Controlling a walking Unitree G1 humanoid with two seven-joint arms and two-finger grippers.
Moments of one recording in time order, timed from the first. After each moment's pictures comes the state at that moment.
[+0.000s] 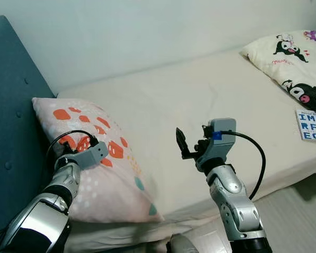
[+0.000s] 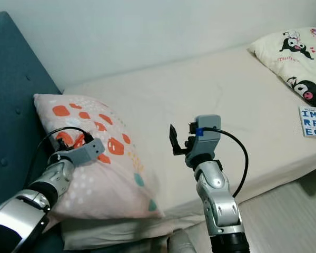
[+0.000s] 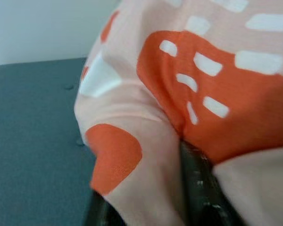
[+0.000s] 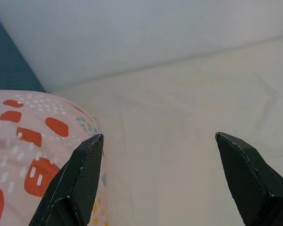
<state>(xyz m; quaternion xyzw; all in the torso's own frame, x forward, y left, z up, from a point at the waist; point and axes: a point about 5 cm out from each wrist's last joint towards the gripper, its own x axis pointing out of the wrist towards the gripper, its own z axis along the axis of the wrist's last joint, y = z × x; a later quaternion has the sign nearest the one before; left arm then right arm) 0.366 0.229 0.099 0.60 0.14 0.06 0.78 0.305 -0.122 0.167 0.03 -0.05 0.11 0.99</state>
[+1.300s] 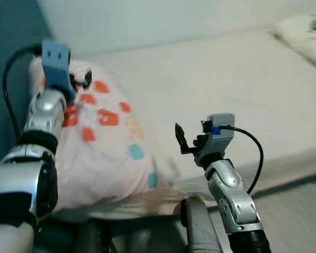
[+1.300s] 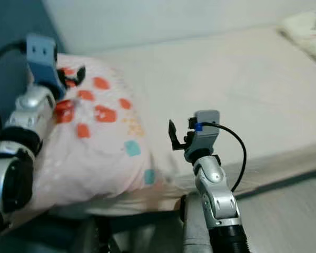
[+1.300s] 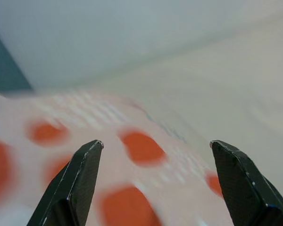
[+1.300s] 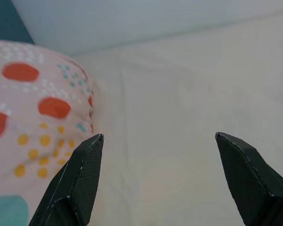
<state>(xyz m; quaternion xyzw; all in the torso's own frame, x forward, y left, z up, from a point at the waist) 0.410 0.227 0.244 0.07 -0.09 -0.01 0.99 0.316 -0.122 0.172 0.03 -0.07 0.11 0.99</state>
